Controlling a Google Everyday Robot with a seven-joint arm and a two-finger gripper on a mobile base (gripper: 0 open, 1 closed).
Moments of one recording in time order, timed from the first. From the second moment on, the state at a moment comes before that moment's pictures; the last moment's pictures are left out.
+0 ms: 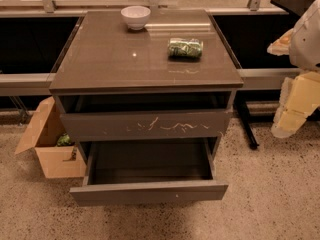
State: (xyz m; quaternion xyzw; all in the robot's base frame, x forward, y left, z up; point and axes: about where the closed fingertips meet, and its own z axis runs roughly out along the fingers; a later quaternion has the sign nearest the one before) arm 0.438 -0.217 0.976 -0.60 0.78 -0.03 0.16
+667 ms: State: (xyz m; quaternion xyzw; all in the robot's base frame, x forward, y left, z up) arm 0.438 -0.213 0.973 -0.61 0.77 -0.03 0.16
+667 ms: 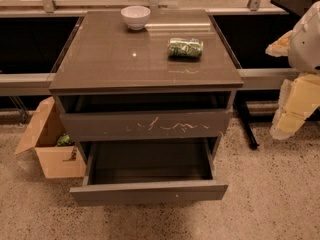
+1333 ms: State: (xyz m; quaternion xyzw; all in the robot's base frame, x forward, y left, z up) arm 0.431 -0.169 0.891 -0.66 0.73 0.03 0.18
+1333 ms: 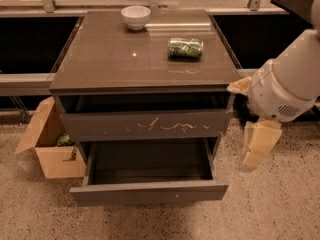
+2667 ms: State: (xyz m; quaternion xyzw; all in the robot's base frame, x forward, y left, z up) arm 0.420 -0.117 0.728 -0.70 0.68 0.14 0.16
